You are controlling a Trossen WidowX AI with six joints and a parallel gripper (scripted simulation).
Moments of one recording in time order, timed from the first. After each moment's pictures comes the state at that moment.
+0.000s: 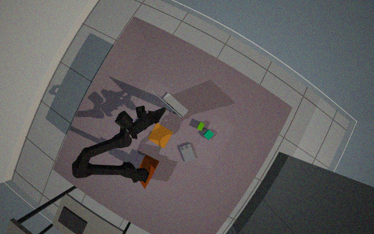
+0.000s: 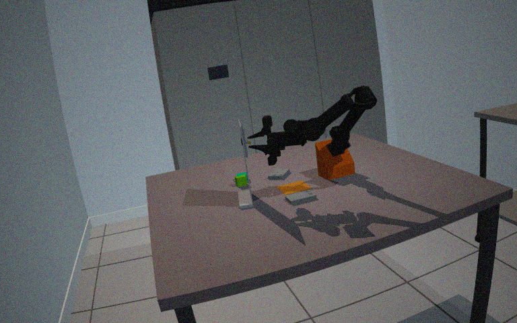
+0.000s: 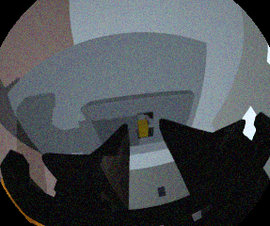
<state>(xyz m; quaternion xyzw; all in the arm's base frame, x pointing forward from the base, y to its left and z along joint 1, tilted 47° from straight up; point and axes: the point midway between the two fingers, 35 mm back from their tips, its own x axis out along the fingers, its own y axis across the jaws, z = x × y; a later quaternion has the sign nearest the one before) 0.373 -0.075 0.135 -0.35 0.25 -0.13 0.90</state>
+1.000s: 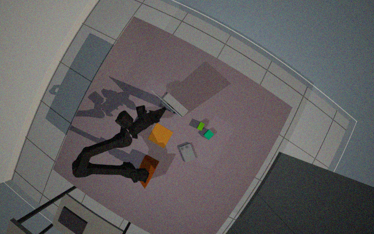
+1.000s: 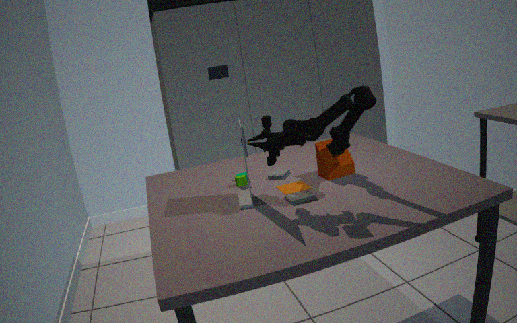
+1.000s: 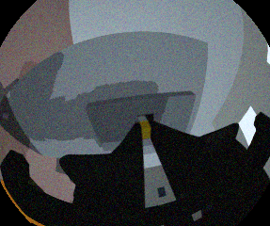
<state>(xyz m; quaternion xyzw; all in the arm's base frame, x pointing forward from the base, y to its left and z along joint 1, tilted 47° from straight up) 0.375 -0.076 0.135 -0.35 0.24 -0.13 0.90</state>
